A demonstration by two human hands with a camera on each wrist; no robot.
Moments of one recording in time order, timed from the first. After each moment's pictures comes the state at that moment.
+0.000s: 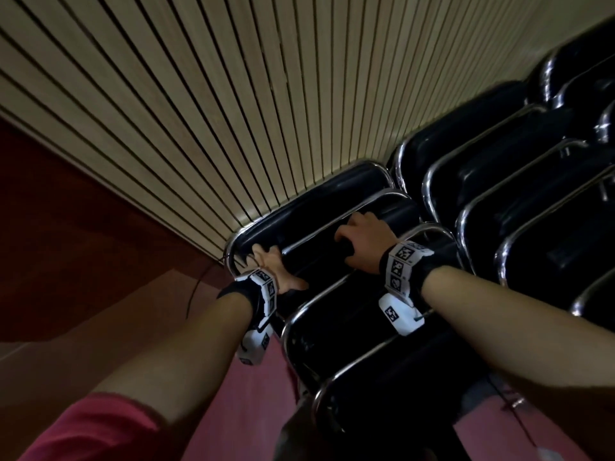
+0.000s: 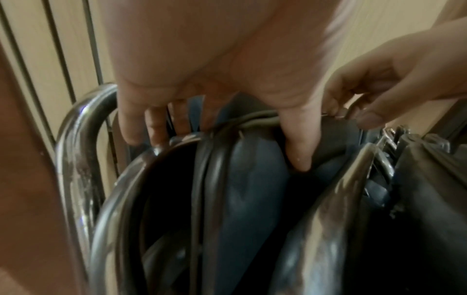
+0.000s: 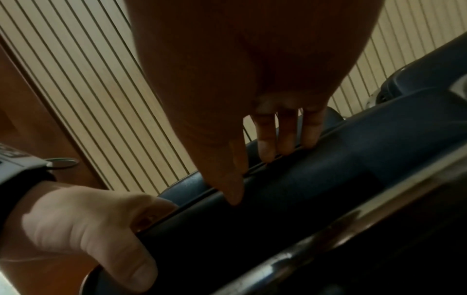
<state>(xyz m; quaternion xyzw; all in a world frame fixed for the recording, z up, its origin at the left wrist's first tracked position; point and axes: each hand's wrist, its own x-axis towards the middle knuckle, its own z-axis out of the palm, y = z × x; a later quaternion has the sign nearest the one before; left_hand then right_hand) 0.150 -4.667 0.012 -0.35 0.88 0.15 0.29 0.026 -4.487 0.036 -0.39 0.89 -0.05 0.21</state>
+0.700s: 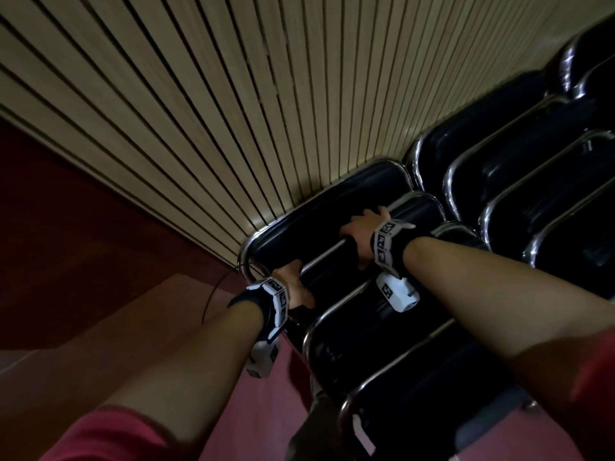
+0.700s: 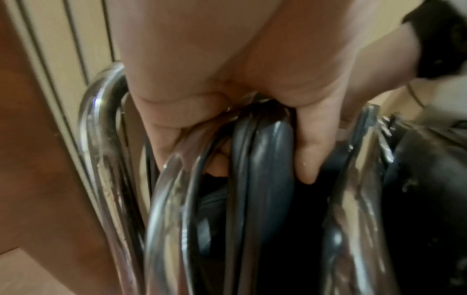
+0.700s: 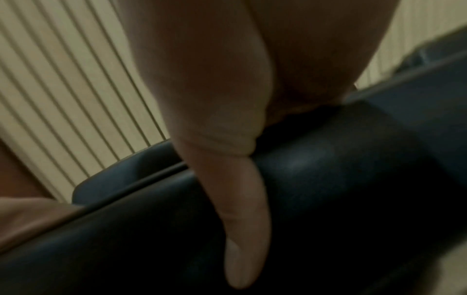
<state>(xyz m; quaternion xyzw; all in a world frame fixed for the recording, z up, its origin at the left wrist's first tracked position) 0.160 -4.678 0.011 -0.28 0.87 0.26 0.32 -0.003 -4.542 0.020 -0.43 0.84 0.14 0.30</state>
